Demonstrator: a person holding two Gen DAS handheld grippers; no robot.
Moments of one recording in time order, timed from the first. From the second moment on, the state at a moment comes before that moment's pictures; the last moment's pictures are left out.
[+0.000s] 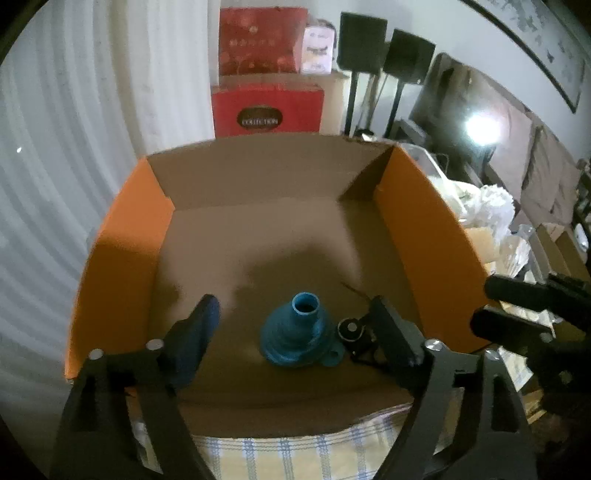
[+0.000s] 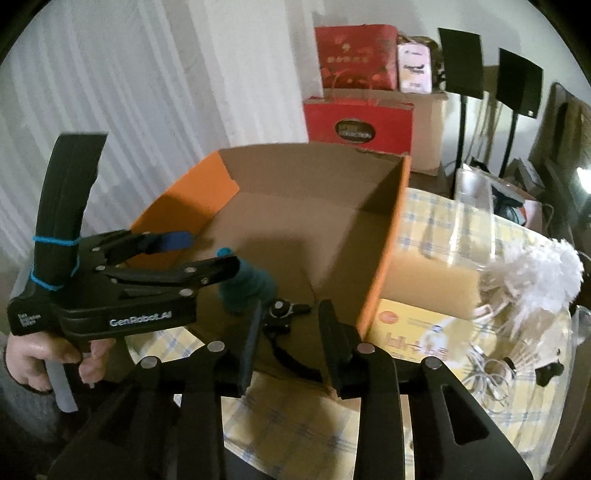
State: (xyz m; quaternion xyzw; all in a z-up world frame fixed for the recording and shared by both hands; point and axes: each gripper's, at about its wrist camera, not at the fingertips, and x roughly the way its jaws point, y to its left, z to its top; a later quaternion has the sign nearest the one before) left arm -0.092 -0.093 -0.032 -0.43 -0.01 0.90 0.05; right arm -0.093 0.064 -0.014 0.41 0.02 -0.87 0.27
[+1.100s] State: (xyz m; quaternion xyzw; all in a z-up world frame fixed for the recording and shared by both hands) left arm -0.087 -0.009 0.018 -0.39 -0.06 0.90 0.16; right arm -0.053 0.254 0.046 0.36 -0.07 -0.92 0.09
